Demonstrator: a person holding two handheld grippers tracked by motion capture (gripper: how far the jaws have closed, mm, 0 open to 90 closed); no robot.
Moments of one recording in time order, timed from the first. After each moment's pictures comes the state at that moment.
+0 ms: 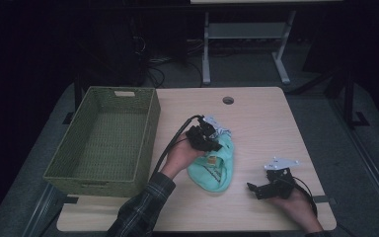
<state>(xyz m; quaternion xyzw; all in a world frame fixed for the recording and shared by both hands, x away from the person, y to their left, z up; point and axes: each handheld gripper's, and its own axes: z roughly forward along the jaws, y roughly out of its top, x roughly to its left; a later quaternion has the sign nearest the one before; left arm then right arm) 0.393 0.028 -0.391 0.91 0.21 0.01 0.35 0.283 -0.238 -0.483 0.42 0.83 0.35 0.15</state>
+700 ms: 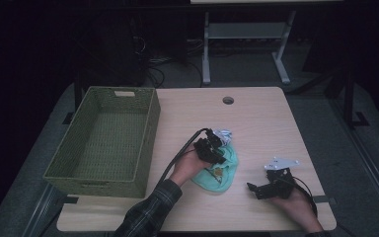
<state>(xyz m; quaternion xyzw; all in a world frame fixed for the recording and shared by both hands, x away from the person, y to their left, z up) 0.389 0.007 -0.439 0.93 0.21 -0.01 0.31 0.283 -0.238 -0.483 0.42 0.83 0.35 0.15</state>
